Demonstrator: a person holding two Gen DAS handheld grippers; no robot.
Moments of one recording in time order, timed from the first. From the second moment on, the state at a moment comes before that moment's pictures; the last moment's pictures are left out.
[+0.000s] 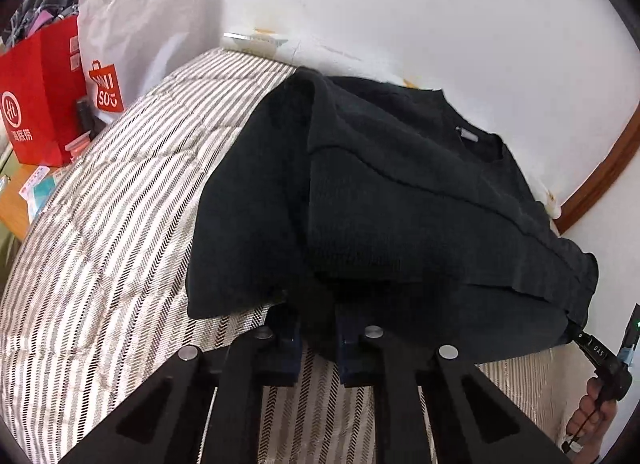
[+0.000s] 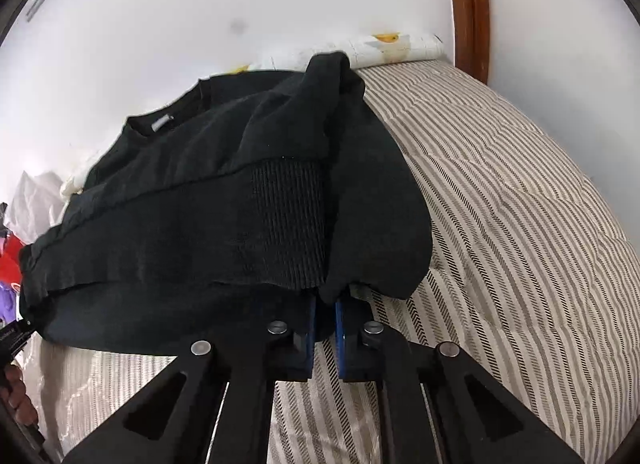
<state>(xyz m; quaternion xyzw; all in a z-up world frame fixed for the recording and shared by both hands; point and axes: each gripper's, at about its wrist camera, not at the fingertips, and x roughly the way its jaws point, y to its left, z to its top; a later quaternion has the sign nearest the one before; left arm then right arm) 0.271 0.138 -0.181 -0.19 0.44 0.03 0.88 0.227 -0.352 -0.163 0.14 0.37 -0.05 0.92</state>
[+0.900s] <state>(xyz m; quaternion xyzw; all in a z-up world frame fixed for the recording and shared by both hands) 0.131 0.121 -0.168 -0.15 0.45 -0.02 0.88 0.071 -0.340 -0.155 0.08 0.37 -0.07 0.92</state>
